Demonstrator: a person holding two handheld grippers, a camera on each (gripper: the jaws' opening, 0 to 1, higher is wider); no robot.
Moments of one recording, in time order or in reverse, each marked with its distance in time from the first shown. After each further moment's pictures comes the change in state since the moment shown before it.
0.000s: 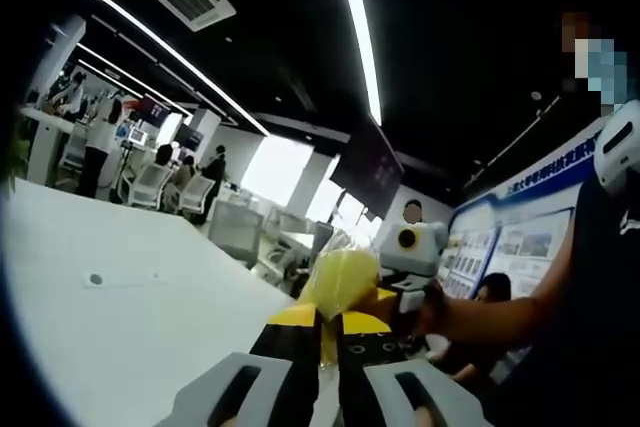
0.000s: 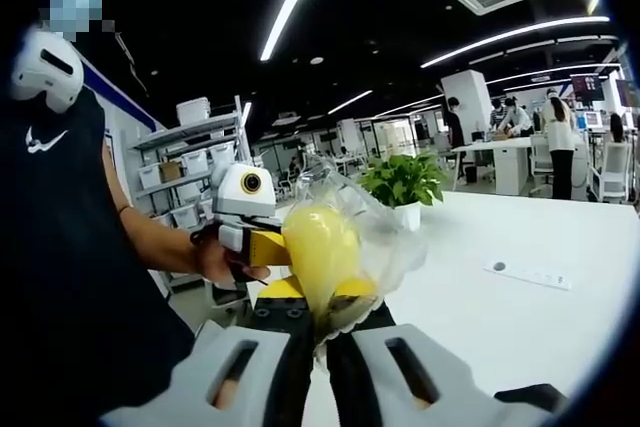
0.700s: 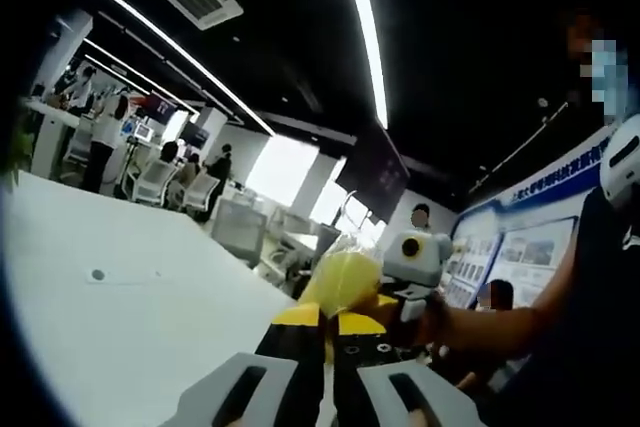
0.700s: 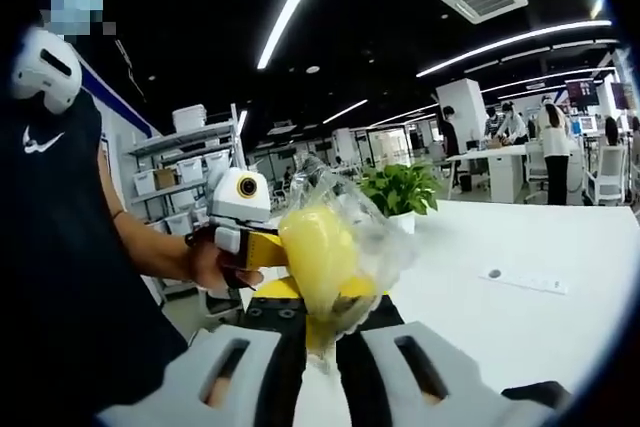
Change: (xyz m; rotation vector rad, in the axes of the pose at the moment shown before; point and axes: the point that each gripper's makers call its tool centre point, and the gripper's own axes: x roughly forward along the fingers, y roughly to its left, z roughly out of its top) left arm 0.000 0.005 0.008 -0.032 -0.007 0.021; right arm 0.004 -0.007 0.005 -0.013 -0.053 -0.035
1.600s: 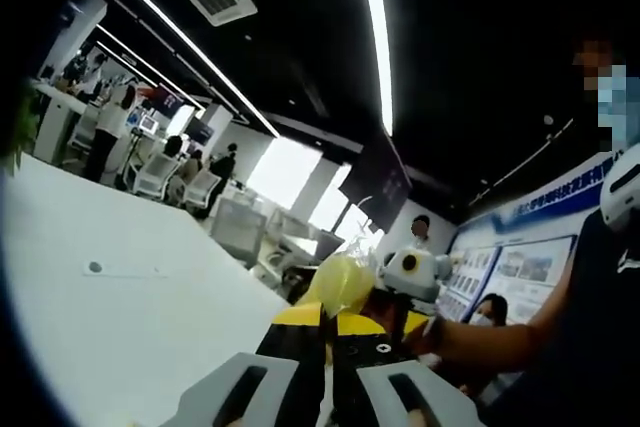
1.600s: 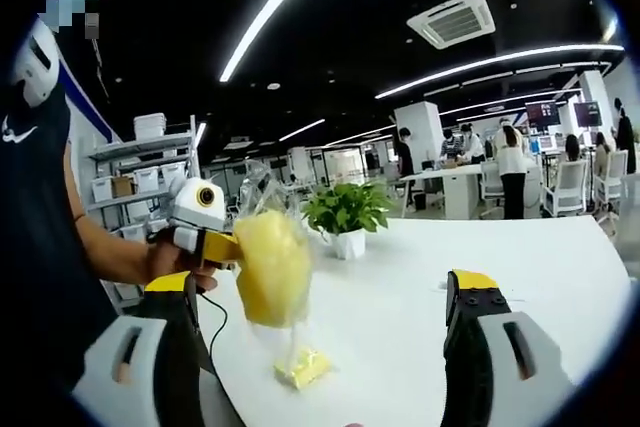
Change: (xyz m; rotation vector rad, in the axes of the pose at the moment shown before) left arm 0.003 0.007 0.010 -0.060 -0.026 -0.007; right arm -0.022 -0.043 0.010 -0.023 -0.075 -0.225
